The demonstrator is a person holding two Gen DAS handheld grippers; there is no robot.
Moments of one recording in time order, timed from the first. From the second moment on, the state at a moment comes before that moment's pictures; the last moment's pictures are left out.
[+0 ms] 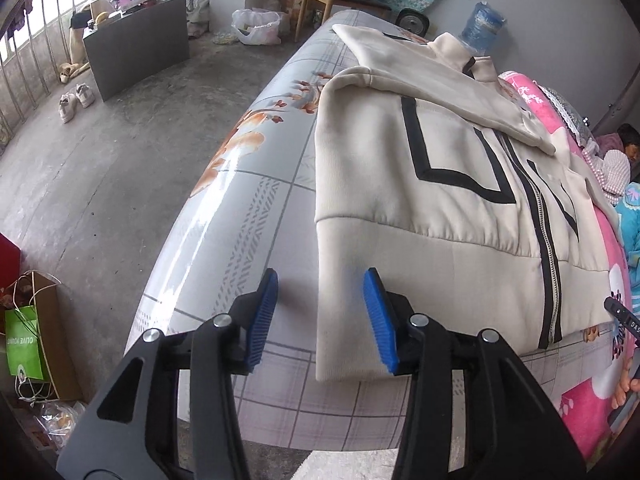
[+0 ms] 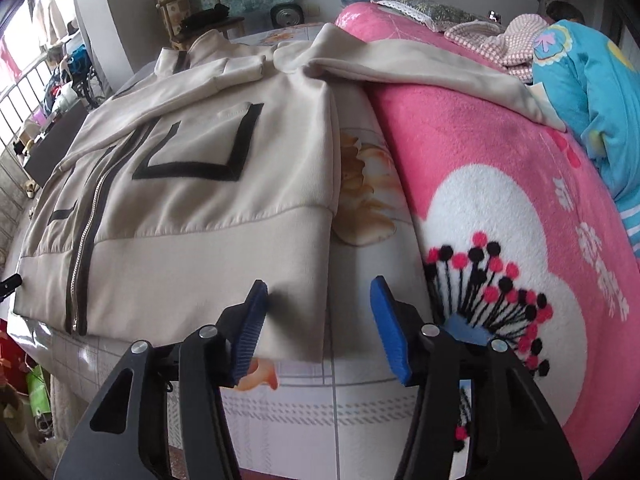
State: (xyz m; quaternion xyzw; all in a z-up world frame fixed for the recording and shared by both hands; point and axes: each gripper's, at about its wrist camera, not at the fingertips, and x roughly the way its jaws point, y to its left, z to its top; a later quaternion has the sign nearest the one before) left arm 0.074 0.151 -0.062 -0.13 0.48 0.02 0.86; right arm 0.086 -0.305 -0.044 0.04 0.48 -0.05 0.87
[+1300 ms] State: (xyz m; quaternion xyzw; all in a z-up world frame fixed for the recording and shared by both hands) left arm 0.042 0.181 0.038 -0.07 0.44 0.04 0.90; right arm 0.055 -0.287 0.032 0.00 0.44 0.04 0.90
